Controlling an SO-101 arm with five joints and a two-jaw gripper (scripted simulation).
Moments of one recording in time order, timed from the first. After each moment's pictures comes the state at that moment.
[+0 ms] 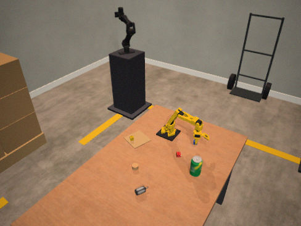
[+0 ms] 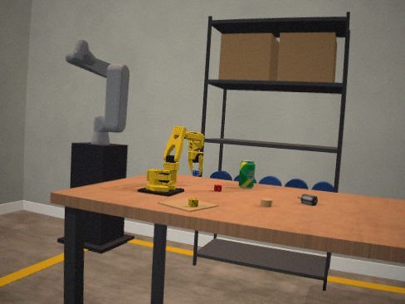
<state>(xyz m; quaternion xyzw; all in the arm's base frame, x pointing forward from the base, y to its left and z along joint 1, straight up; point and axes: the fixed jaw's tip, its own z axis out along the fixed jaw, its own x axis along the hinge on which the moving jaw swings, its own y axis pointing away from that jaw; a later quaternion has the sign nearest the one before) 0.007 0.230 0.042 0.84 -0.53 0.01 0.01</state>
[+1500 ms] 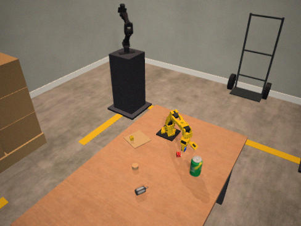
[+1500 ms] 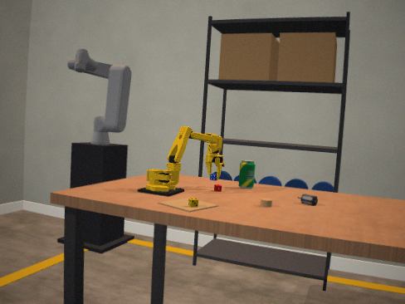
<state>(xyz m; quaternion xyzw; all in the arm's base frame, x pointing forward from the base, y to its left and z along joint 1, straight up) 0.103 0.202 0.039 0.71 -0.71 0.00 0.01</state>
